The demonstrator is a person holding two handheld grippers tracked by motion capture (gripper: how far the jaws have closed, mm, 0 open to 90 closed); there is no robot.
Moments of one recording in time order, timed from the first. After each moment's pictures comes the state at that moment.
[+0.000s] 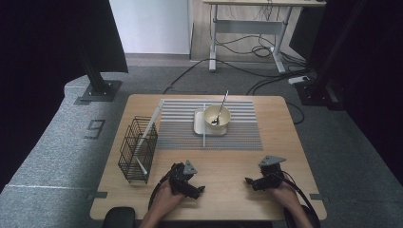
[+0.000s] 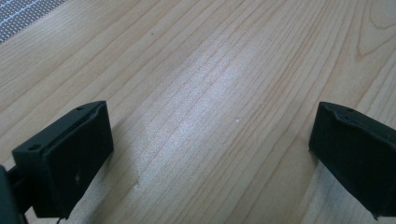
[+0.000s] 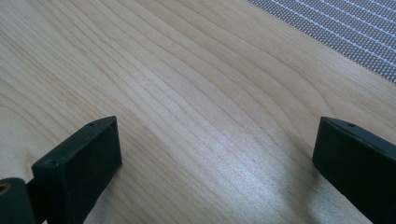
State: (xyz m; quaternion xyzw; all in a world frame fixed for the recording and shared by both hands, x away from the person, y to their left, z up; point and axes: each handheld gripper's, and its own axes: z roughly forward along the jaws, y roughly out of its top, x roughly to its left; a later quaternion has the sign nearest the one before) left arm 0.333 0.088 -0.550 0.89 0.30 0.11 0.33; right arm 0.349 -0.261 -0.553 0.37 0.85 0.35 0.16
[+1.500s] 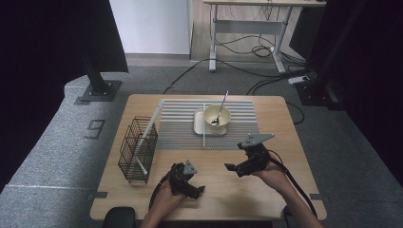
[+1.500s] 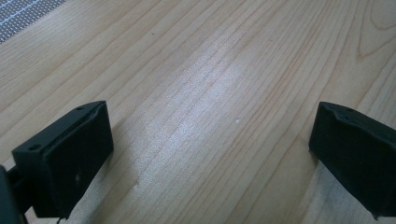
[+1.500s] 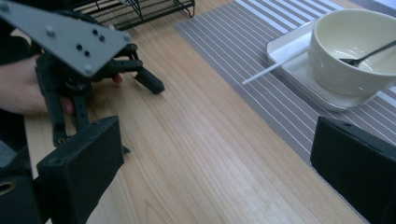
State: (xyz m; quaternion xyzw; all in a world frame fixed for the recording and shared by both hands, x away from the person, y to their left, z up) left arm 0.333 0.088 -0.550 0.89 0.30 0.11 0.33; right arm 0.356 -0.187 -0.432 0.27 0.86 0.43 0.10
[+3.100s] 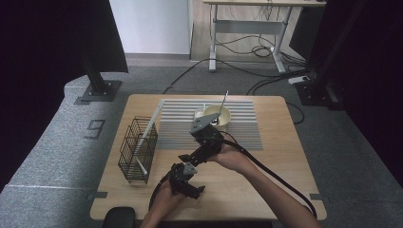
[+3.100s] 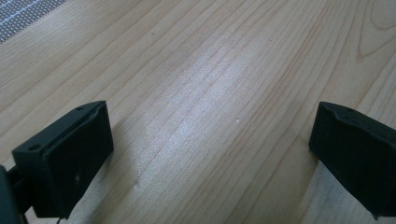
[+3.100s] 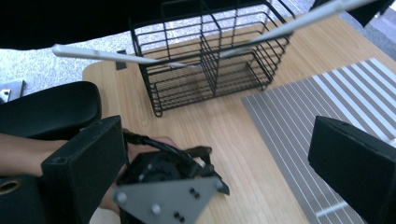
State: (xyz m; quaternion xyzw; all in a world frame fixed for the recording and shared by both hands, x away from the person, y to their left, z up) left arm 0.333 0.088 -0.550 0.89 0.30 0.11 0.33; right arm 0.367 -0.047 -0.360 0.15 0.89 0.43 0.06
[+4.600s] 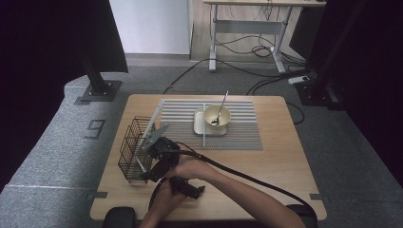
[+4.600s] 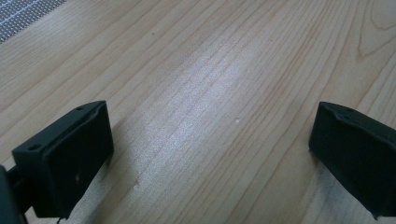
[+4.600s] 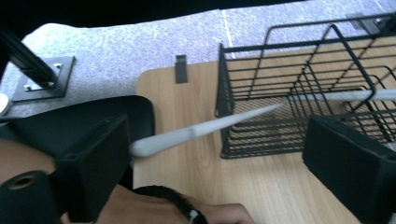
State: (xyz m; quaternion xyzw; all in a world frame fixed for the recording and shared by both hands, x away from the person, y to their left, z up) left arm 0.333 0.088 -0.550 0.89 0.30 0.11 0.33; right arm 0.345 0.065 -0.378 0.07 0.91 0.40 0.00
